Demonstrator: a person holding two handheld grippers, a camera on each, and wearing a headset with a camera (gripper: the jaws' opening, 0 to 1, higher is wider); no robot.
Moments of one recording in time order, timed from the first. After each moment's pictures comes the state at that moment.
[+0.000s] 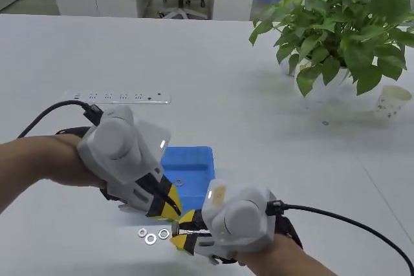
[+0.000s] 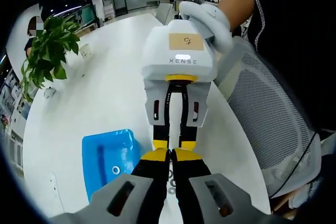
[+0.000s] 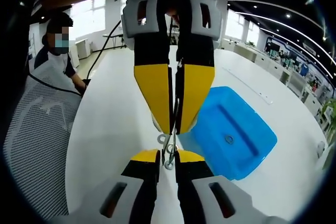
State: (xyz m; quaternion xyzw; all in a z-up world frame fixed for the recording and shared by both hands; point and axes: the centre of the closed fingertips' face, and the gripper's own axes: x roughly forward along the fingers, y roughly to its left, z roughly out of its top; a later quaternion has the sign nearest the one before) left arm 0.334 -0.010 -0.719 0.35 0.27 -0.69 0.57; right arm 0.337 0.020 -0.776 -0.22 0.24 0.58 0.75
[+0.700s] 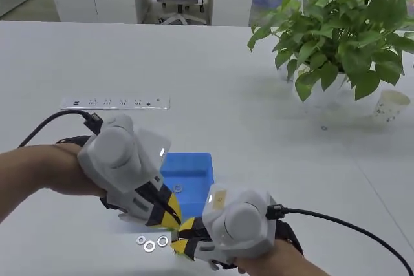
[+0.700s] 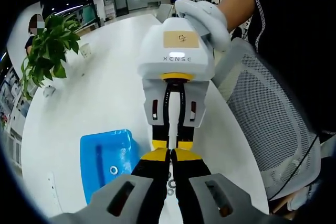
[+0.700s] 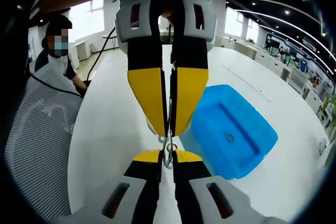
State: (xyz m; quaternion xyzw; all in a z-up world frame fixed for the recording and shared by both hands) left arm 0.331 -0.010 -0.721 0.35 0.27 -0.69 0.57; right arm 0.337 0.020 -0.776 -0.22 0.25 0.58 0.74
